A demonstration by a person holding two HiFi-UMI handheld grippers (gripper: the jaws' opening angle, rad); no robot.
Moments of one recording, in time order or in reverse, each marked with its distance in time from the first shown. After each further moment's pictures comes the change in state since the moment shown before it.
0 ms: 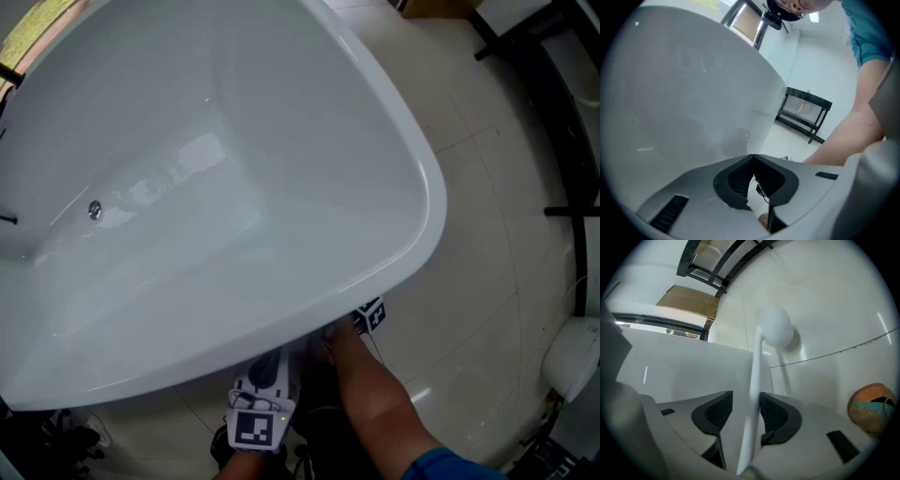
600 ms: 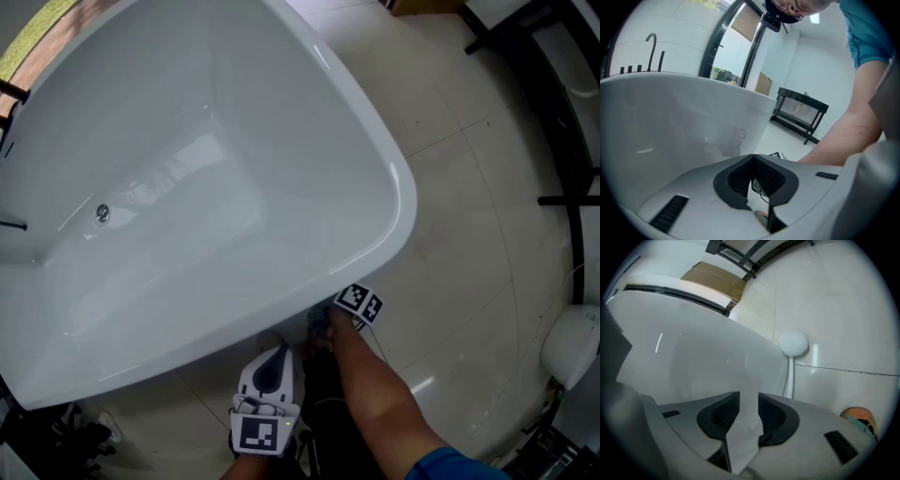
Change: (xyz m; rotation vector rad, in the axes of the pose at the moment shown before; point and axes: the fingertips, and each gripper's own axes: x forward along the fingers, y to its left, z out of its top) left arm -0.041 -0.034 0.046 -0.002 0.042 -0.027; right arm -0.041 0.067 -0.030 -0.300 0.153 0.072
